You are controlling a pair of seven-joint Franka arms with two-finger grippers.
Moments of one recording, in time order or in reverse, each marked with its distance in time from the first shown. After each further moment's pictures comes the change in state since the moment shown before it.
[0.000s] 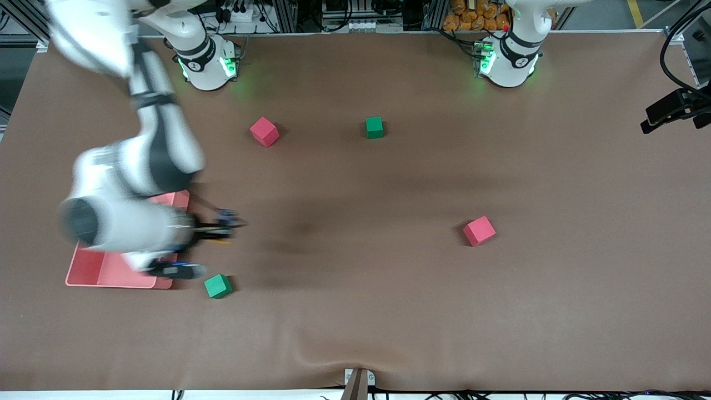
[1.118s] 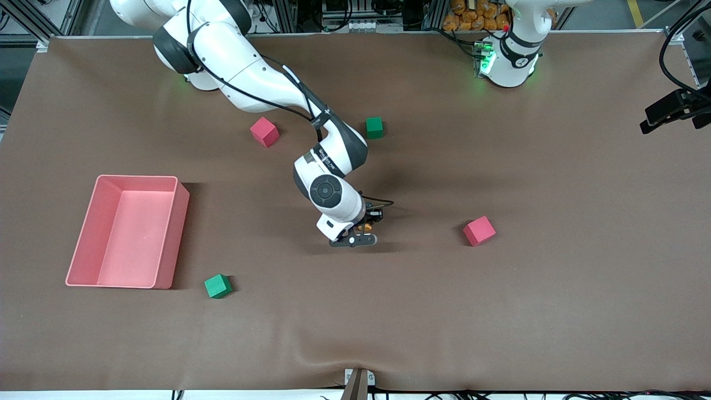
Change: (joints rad) left arm 0.000 0.001 0.000 -0.003 0.000 0.000 0.001; right arm 0.281 0.395 0.135 0.107 -0.056 0.451 0.165
